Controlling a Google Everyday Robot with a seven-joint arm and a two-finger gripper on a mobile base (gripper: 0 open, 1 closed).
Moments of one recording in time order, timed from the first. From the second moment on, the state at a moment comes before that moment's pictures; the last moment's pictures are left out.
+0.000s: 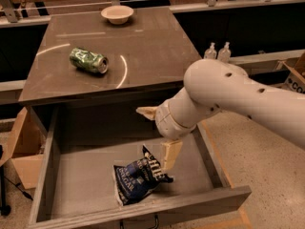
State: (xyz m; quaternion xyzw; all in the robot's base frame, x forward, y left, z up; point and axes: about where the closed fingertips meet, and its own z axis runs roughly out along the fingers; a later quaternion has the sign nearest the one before) arm 0.476 -0.002 0.756 -0.82 0.51 0.08 0.26
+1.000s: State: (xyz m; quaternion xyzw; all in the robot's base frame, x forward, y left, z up) arm 0.452 0.043 0.680 -0.85 0.49 0.06 0.19
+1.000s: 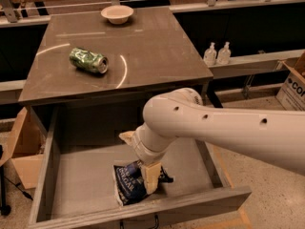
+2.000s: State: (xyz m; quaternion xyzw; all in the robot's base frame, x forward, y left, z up) arm 0.446 0.033 0.632 -0.86 0.49 0.05 0.15
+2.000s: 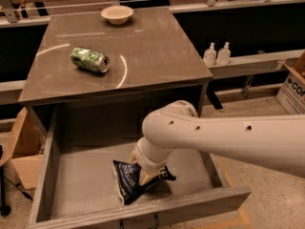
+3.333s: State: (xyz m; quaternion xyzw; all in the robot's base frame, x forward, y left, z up) arm 0.510 -0.100 0.817 -0.67 0.64 0.19 0.33
